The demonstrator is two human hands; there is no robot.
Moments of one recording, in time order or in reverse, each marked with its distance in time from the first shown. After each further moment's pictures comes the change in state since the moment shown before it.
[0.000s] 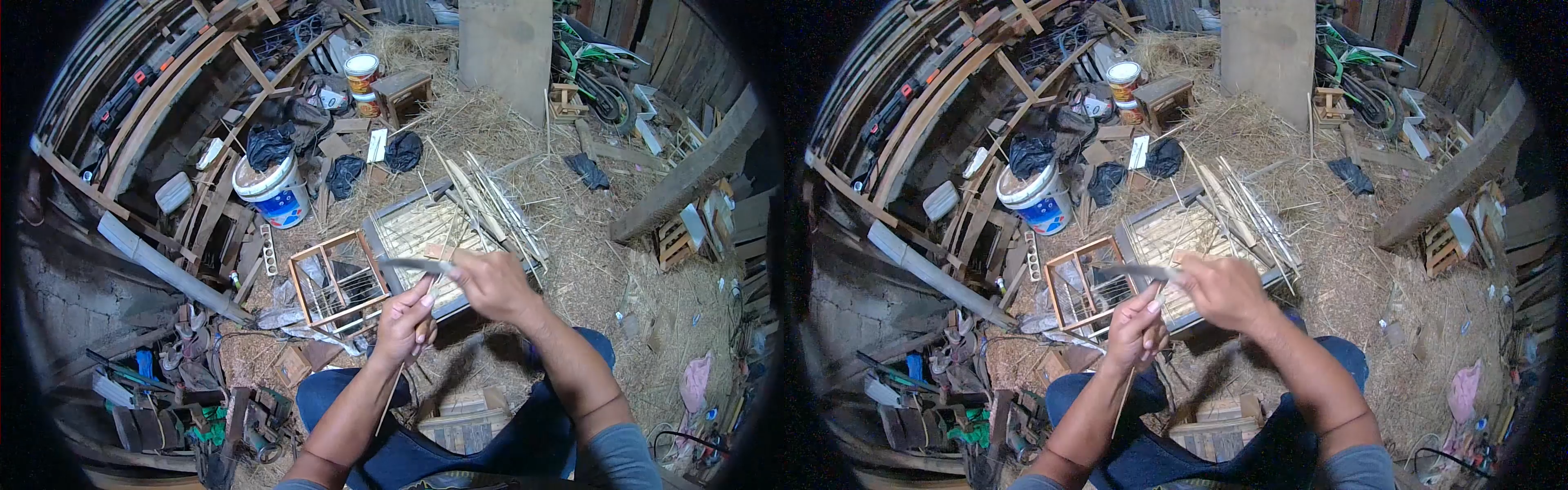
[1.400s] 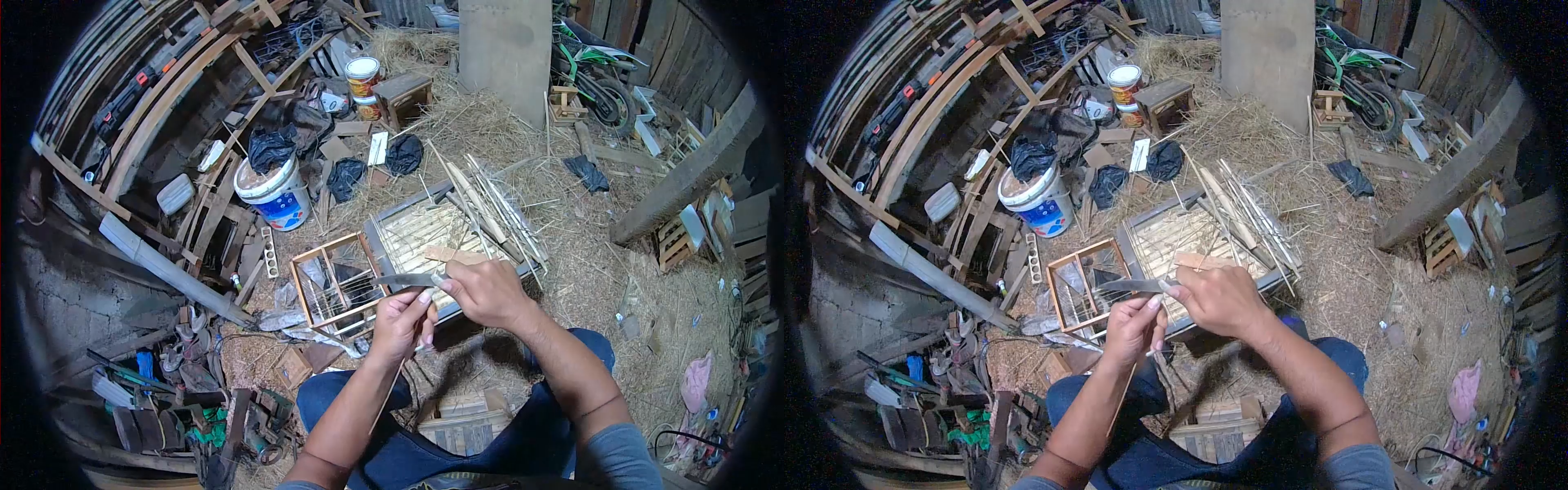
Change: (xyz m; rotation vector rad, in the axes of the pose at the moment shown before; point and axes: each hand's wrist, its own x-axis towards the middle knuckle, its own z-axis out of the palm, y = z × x) left_hand 0.004 -0.003 -0.014 0.154 0.091 -0.013; right_hand -0.005 -0.015 0.002 -0.003 -0.060 -0.005
